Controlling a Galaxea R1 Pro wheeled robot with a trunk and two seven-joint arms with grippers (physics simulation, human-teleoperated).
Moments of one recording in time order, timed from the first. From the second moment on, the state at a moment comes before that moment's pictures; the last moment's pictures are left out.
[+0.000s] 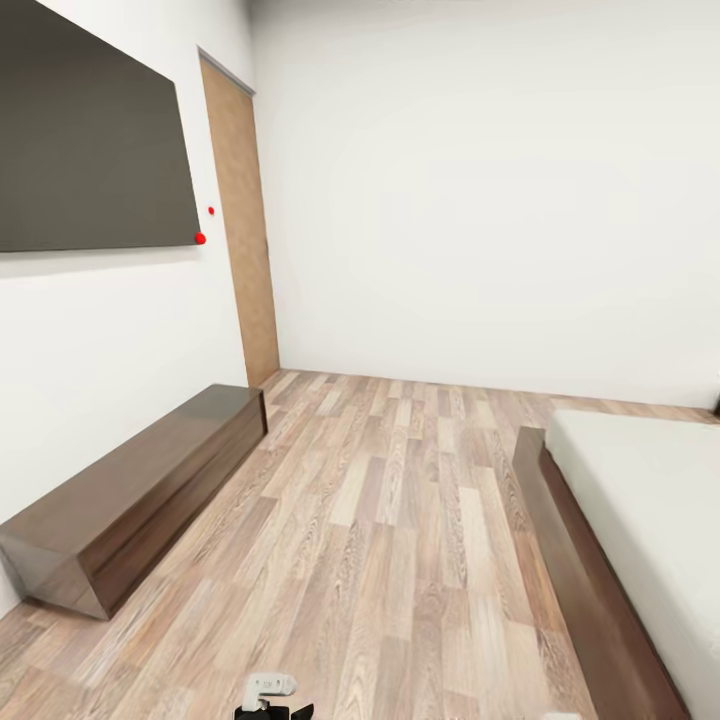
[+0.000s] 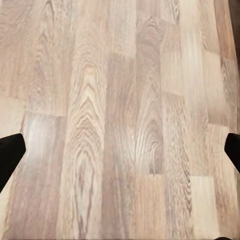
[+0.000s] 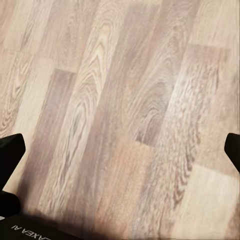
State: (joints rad) left arm -0.47 -0.03 0.14 -0.02 -0.03 -0.18 -0.42; right arm -0.43 -0.22 -0.05 0.02 -0.08 -0.09 0.65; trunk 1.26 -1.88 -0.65
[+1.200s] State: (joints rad) left arm -0.47 -0.03 0.14 -0.02 -0.03 -0.18 -0.42; right arm -0.43 -0.21 -0.05 0.02 -0.08 -0.09 0.64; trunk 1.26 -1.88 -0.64
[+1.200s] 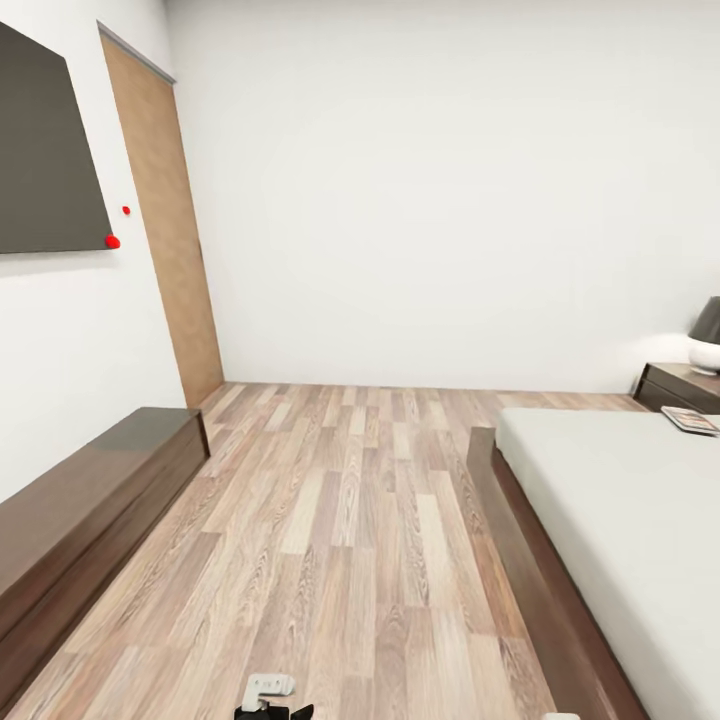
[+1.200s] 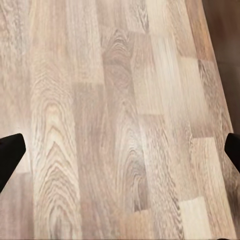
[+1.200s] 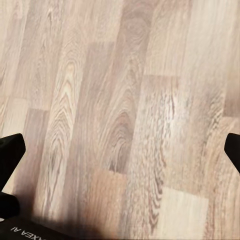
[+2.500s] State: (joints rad) left arm -0.40 -0.03 0.13 -0.02 -0.17 -0.21 -0.42; right arm -0.43 -0.22 -0.05 0.03 -0.08 -0.10 0.63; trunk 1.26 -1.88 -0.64
